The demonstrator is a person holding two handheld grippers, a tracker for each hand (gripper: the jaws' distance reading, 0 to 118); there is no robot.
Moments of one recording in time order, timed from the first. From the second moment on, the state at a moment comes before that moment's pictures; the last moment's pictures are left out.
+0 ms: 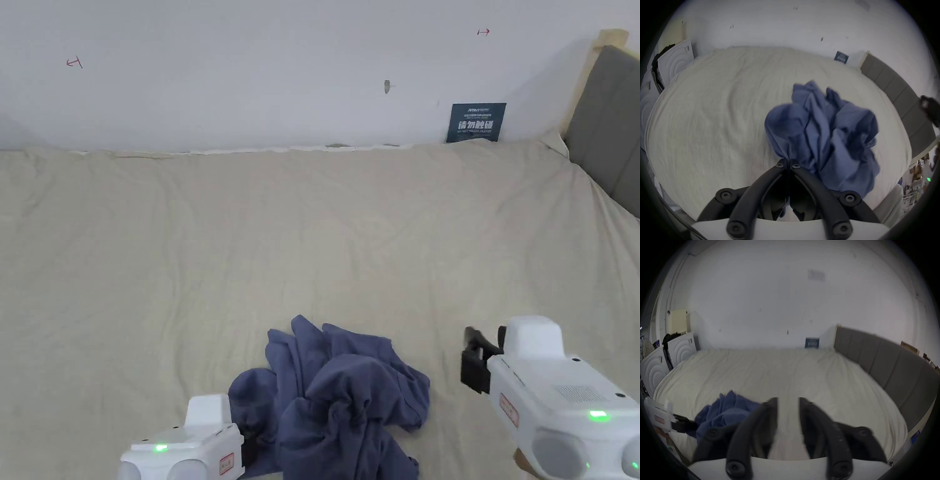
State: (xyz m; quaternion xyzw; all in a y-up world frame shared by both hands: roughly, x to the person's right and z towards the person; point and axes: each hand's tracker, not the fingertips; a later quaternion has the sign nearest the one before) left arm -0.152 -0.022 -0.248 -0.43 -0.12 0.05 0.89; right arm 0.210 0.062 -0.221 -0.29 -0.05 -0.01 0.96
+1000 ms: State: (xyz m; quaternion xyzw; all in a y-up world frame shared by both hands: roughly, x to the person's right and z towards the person) left arm -0.230 0.081 -0.276 -0.32 -0.10 0.10 0.94; right arm 0.222 0.105 -0.282 -0.30 -0.01 0.02 0.95
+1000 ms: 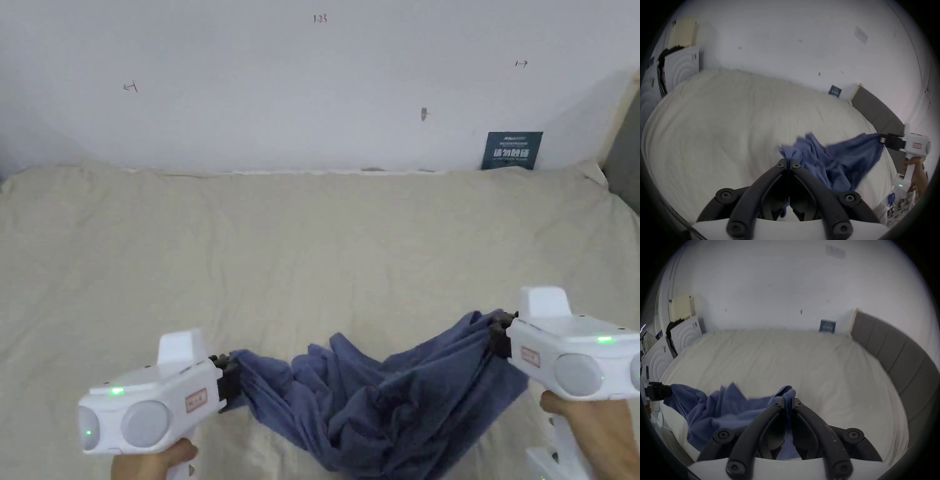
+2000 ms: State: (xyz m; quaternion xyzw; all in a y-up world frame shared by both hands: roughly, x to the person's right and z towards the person) left arm -0.306 0.270 -0.463 -0.15 0.09 0.01 0.98; right arm 0.231 0.260 -0.412 -0.17 -0.04 0.02 0.98
